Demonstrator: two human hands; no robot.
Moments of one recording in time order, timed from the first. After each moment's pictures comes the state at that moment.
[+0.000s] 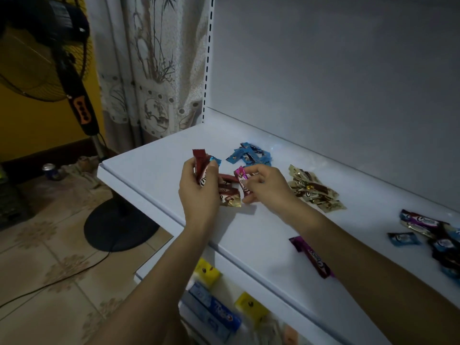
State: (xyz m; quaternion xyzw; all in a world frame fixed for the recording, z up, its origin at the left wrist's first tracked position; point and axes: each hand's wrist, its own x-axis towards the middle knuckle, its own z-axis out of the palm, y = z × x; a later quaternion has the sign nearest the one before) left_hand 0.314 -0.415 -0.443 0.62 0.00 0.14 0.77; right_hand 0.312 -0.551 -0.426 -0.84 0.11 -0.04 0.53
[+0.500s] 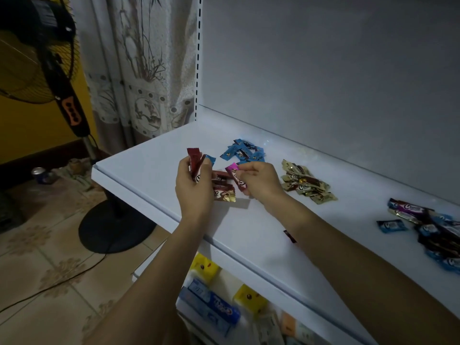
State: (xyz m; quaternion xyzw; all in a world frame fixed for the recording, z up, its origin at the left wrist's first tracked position) left_hand 0.325 -0.415 -0.452 0.62 -0.01 0.12 0.77; right_hand 0.318 -0.541 -0.426 -0.82 0.18 -0.09 0.54
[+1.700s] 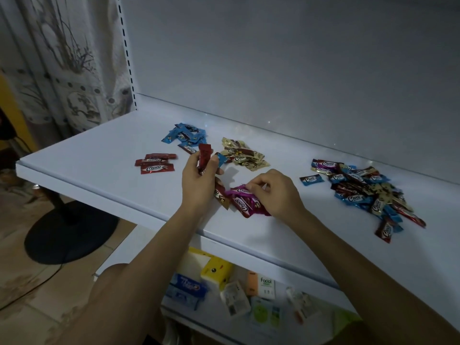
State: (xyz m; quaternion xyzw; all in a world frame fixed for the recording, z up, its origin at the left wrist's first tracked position) left_hand 0.253 -0.496 -0.454 0.62 -0.13 -0.04 0.77; right_hand 0.166 -0.641 -0.446 -0.94 0.16 -0.18 0.24
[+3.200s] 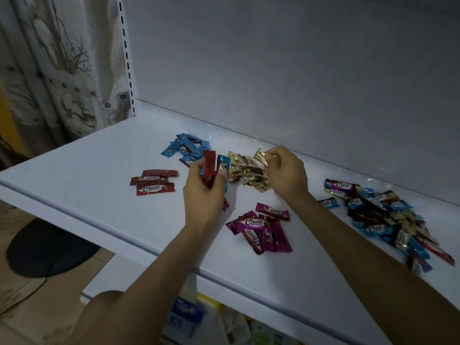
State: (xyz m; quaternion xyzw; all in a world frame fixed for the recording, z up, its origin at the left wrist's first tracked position) left_hand 0.280 -0.512 -0.457 0.63 -0.12 0.00 0.77; right_hand 0.255 -0.683 -0.427 -0.88 0.22 -0.32 0.26
